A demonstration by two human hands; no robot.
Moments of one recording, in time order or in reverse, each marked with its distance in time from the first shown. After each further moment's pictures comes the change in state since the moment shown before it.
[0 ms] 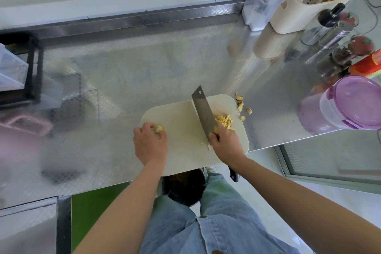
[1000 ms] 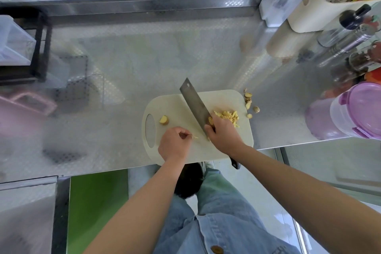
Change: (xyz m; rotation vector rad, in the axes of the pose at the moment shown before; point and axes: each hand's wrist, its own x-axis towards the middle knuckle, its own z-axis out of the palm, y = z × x) left_hand -0.036 0.012 0.028 -0.167 -0.288 -0.053; right_hand 0.017 -0.018 -0.002 -0.105 -0.122 -0.159
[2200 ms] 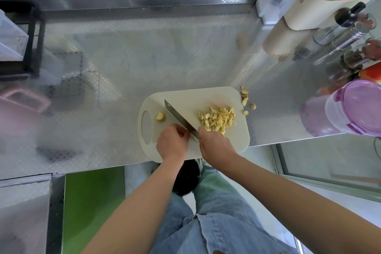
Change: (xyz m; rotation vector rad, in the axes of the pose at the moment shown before) left_hand -0.009 0.009 0.000 0.113 0.063 0.003; right_hand -0.032 -0.014 0.016 -0.317 -0.188 -0.052
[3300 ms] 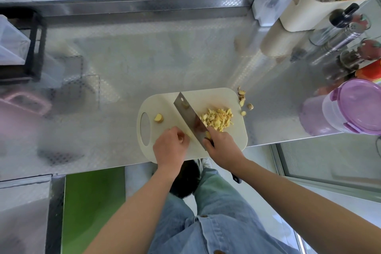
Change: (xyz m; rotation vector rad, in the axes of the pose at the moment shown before) left_hand -0.009 -0.017 0.004 0.128 0.104 0.259; right_hand -0.010 0.028 0.005 0.291 0.151 -0.010
